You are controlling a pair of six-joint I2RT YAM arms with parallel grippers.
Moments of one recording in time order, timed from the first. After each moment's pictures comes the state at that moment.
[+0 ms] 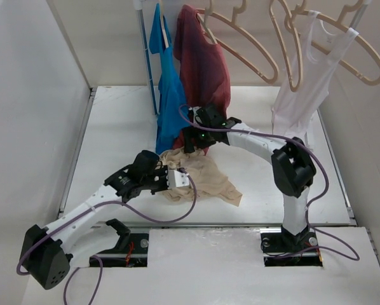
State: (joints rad) left arm -0.64 0.95 0.63 -0.52 0.28 0.81; right arm 0.67 1.94 1.52 -0.44 -0.18 0.26
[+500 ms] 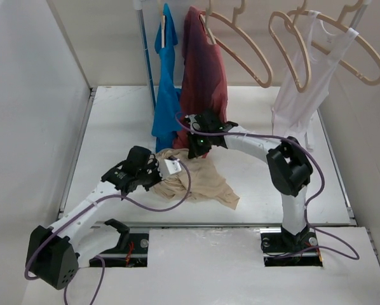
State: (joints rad) left arm -0.52 0.98 0.63 -0.54 0.24 0.70; right arm 0.69 2.03 1.54 -0.42 -0.30 0.22
